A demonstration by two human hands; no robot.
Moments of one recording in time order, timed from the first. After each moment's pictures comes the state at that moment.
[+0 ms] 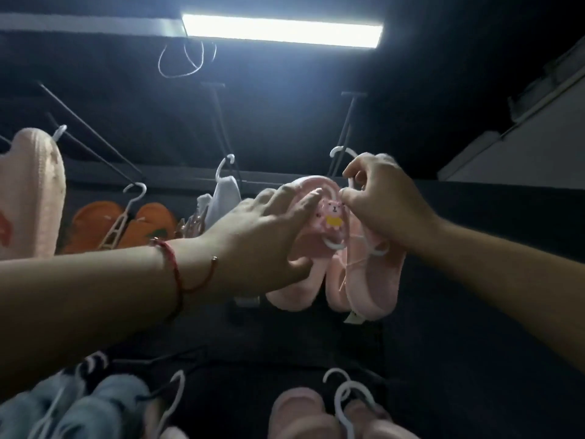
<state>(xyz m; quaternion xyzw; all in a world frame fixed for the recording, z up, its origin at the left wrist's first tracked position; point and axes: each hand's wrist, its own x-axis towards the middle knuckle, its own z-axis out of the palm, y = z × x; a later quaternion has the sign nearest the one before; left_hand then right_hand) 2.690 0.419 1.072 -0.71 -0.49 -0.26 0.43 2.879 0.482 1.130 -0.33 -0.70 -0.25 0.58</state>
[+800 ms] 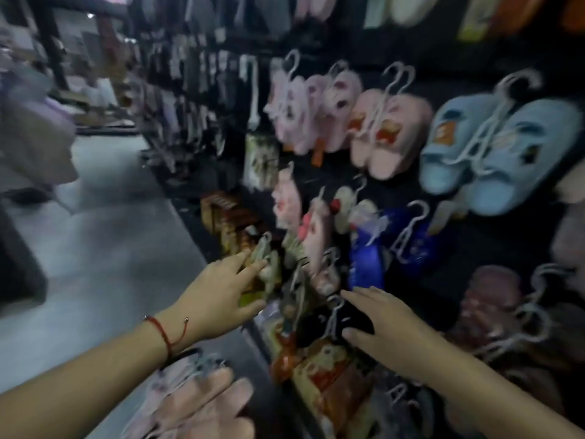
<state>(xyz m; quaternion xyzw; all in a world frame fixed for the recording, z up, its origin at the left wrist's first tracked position) 2.364 0.055 0.593 -0.45 -0.89 -0.05 0.07 2.555 0.288 0.629 -0.12 -0.98 0.12 -0.05</state>
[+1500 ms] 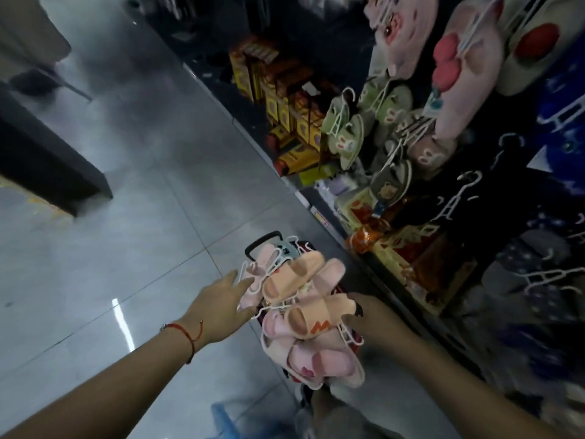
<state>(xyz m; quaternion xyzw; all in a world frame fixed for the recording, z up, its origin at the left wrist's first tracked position) 2.226 -0.163 0.337 -0.33 -0.90 0.05 -0.29 2.400 0.102 0.318 -0.28 -0.83 0.40 -0.27</state>
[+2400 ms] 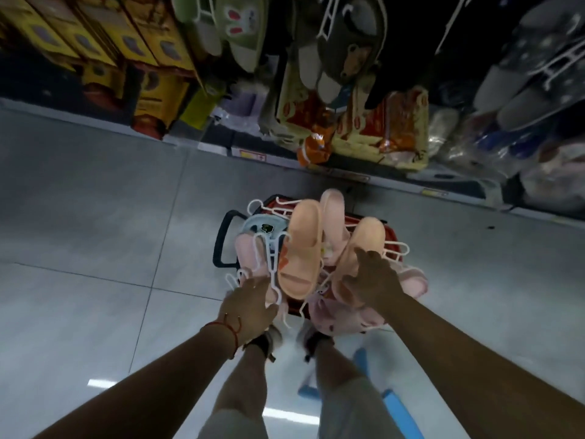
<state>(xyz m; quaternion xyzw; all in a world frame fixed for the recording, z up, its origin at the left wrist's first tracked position) 2.024 -0.123 0.090 -0.51 -0.70 0.12 -0.48 2.253 -0.001 0.122 -0.63 -0.65 0.33 -0.28</state>
